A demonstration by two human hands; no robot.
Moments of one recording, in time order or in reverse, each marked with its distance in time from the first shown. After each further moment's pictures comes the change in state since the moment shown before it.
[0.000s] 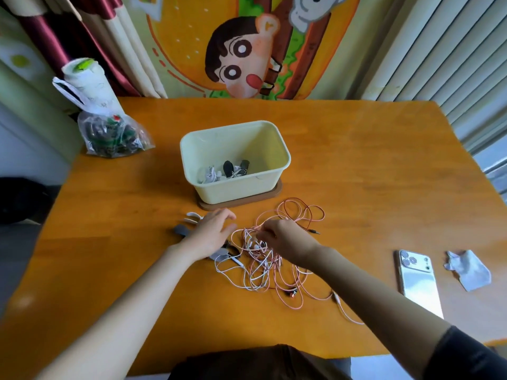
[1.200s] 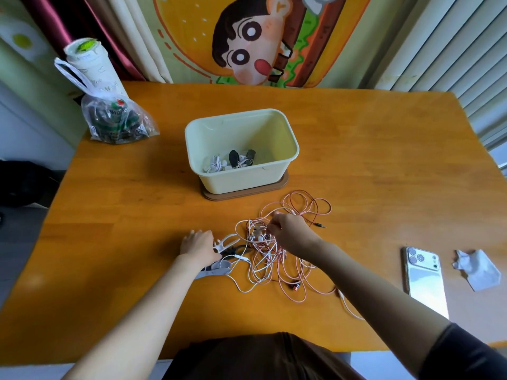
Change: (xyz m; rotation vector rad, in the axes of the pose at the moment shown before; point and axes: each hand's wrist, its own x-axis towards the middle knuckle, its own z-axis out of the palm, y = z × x) left_hand -0.007 -0.049 0.043 0.433 -0.103 -0.357; right_hand 0.011 0.004 0.008 0.094 -0.045 0.204
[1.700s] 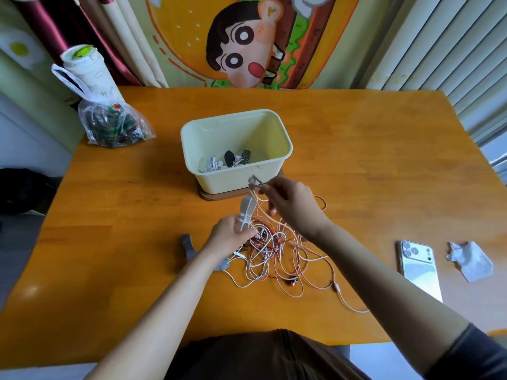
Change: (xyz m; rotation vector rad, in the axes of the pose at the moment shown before) left_hand -0.040 0.057 -0.038 -0.883 0.023 0.207; right_hand -0.018 -0.029 -0.038 0.234 0.357 -0.249
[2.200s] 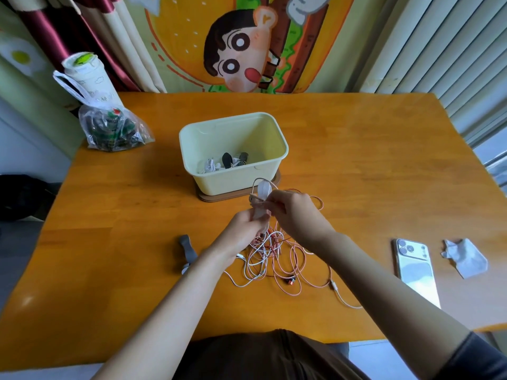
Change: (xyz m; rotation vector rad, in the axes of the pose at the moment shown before) left_hand -0.027 0.047 0.008 -0.281 -0.132 0.053; right_hand -0.019 0.012 -0.002 -0.276 -0.005 -0.128
